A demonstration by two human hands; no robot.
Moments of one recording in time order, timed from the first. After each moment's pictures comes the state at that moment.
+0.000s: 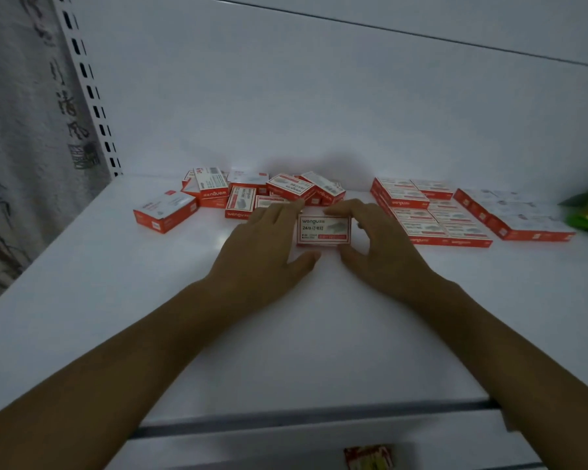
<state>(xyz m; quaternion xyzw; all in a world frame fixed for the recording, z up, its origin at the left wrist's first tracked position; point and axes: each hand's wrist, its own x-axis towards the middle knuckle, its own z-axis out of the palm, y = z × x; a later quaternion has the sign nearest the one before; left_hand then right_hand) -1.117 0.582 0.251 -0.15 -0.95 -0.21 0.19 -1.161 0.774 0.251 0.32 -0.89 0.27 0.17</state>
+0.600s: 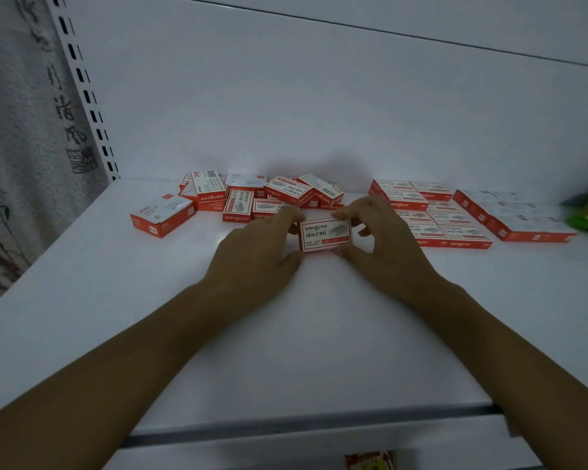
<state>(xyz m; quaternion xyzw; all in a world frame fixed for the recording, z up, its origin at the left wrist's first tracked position) -1.120 0.579 0.255 -0.15 -0.95 -0.23 0.16 -1.169 0.778 0.251 0.30 -0.89 0.27 0.21</state>
